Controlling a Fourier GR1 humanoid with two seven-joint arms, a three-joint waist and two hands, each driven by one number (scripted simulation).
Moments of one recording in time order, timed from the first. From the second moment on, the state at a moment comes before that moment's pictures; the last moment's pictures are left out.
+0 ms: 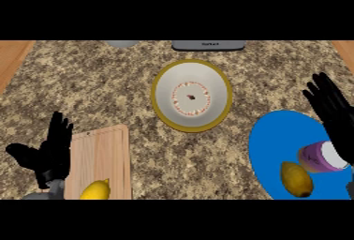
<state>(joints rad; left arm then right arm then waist) 0.00 0.27 -0.07 -1.36 0.42 0.43 -0.10 -0.09 -0.54 0.06 -1.66 -0.49 -0.06 0.11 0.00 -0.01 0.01</state>
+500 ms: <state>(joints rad) -0.07 0.45 -0.11 -1.43 0.31 0.36 -0.08 -0.17 -0.87 -0.05 -1.71 -0.32 0.25 -0.06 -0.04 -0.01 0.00</state>
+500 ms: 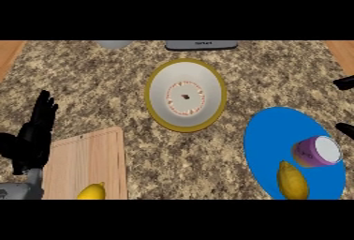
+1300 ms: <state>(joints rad) -0.12 0.50 -0.11 -1.52 0.24 0.30 0.06 0.25 -0.97 -0.44 -1.57 -0.09 0.43 -0.58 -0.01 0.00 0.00</state>
